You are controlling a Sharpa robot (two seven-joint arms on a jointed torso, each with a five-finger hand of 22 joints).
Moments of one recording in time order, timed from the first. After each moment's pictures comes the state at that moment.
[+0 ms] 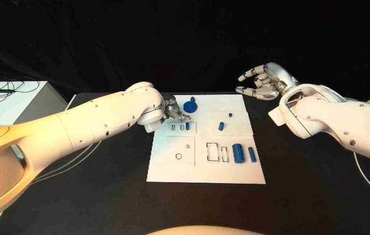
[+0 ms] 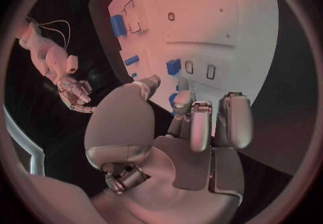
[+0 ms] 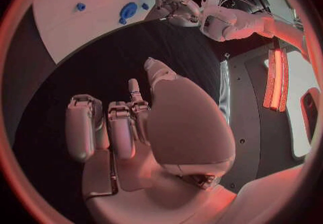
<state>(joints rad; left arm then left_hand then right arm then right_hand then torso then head) 1.18 -0.57 0.10 1.23 -1.02 0.10 -0.61 1.11 -0.21 0.46 0.29 0.05 0.76 0.11 0.73 0.55 1.21 0.04 1.32 0.99 1.47 -0.03 1.57 1.31 0.08 1.42 0.07 1.44 1.22 1.36 -0.82 -0.14 1.48 -0.90 -0.56 -0.02 1.45 -0.20 0.20 0.28 0.28 0.89 0.17 0.21 0.34 1.47 0.08 1.48 1.31 1.47 0.01 1.57 1.31 0.05 1.47 0.10 1.40 1.31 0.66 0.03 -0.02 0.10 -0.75</state>
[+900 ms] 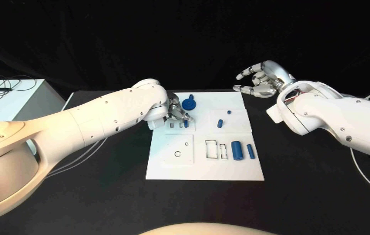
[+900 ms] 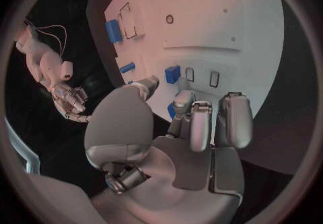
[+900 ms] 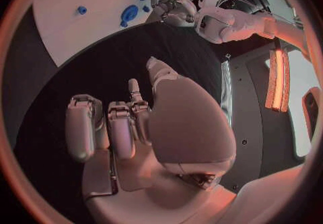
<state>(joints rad) 1.19 -0.50 0.09 1.14 -1.03 0.18 -0.62 1.09 -0.21 0.45 0.29 0.05 0.76 0.11 0.72 0.56 1.20 0.04 1.32 0.99 1.46 -0.03 1.57 1.31 0.08 1.42 0.07 1.44 1.23 1.36 -0.81 -0.14 1.47 -0.90 -0.54 -0.03 1.43 -0.21 0.20 0.28 0.23 0.88 0.16 0.23 0.34 1.46 0.08 1.48 1.31 1.47 0.01 1.57 1.31 0.05 1.47 0.10 1.40 1.31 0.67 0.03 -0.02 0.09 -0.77</state>
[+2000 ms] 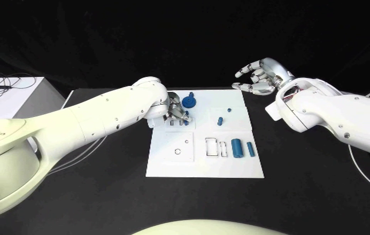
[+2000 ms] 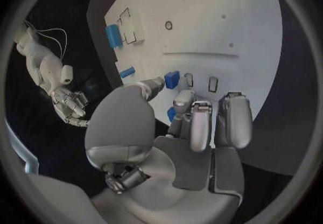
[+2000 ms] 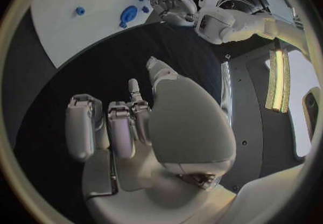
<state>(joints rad) 1.19 -0.49 0.08 1.13 -1.03 0.22 -0.62 1.13 -0.21 0.58 0.29 0.05 0.76 0.11 0.71 0.60 1.19 0.04 1.31 0.99 1.46 -0.03 1.57 1.31 0.08 1.42 0.07 1.44 1.24 1.36 -0.80 -0.14 1.47 -0.91 -0.54 -0.04 1.43 -0.21 0.20 0.28 0.23 0.88 0.17 0.23 0.34 1.46 0.08 1.48 1.31 1.47 0.01 1.57 1.31 0.05 1.47 0.10 1.39 1.31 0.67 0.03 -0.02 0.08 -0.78</state>
